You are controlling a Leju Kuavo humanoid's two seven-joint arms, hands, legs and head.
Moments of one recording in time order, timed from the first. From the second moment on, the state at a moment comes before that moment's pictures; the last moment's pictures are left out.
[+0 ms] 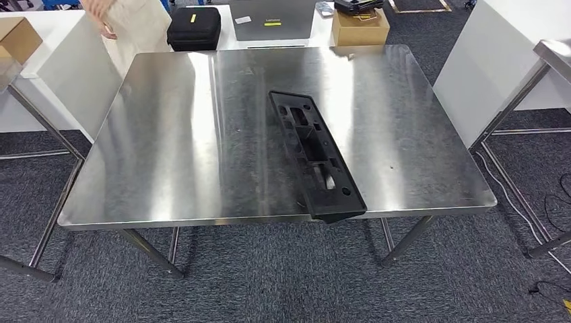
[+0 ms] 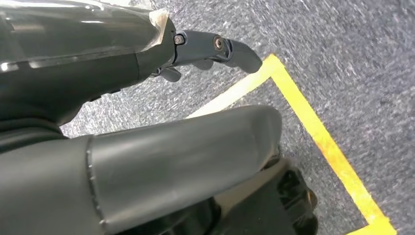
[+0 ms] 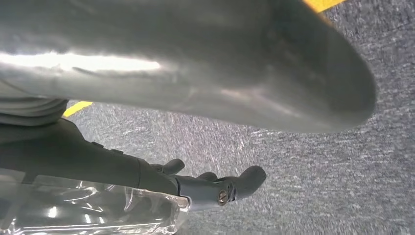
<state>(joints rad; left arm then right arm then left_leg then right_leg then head) -0.10 -0.21 0.67 -0.20 -0.89 0.21 -0.34 -0.13 0.11 -1.43 -0.21 1.47 -0.43 -0.17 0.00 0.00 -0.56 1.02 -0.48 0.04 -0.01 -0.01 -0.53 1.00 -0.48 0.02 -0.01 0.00</state>
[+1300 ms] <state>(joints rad) -0.10 -0.21 0.67 -0.20 -0.89 0.23 -0.35 -0.12 0.10 -1.43 -0.20 1.44 -0.43 -0.18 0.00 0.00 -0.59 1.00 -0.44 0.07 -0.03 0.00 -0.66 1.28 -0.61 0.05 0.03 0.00</state>
